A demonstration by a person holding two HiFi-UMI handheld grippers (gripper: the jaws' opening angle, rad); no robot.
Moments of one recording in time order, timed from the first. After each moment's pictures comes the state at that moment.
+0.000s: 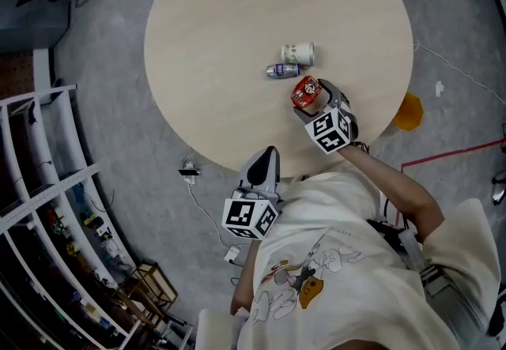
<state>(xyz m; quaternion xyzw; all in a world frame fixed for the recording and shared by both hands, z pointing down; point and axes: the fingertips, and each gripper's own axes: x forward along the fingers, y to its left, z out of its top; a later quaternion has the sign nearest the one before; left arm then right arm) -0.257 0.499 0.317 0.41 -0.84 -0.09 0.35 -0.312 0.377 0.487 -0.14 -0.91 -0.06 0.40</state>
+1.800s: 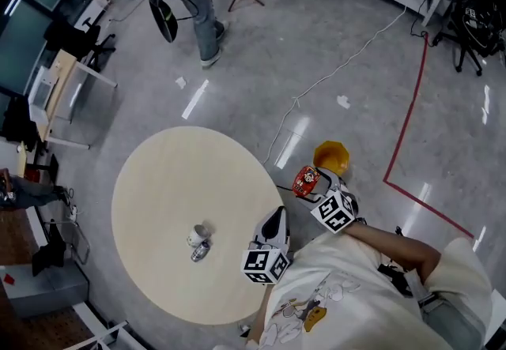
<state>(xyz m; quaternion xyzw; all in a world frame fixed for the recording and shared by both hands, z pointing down) -0.047 0.114 0.303 0.74 -0.60 0.02 0.30 -0.001 0.044 0.414 0.22 -0.91 0.10 0.33</state>
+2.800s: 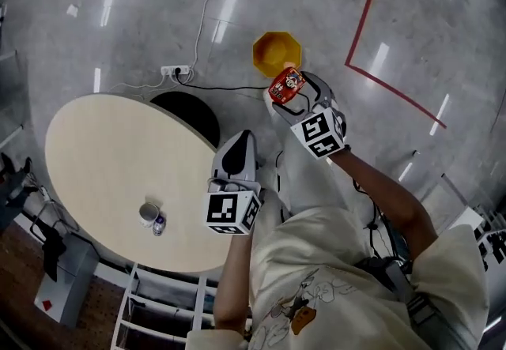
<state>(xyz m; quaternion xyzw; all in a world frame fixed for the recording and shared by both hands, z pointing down) 0.022 -0.022 0.437 0.75 -0.50 0.16 0.39 0.111 -0.074 0.567 0.32 -0.84 0.22 0.38</state>
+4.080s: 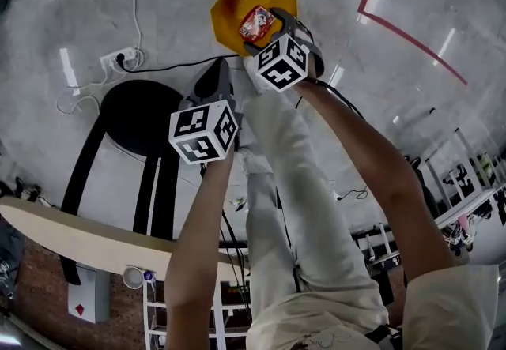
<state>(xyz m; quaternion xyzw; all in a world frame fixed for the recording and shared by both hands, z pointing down) 0.055 -0.088 0.868 0.69 -0.44 0.29 0.50 0.133 -0.103 0.985 0.28 -0.77 0.29 0.49</state>
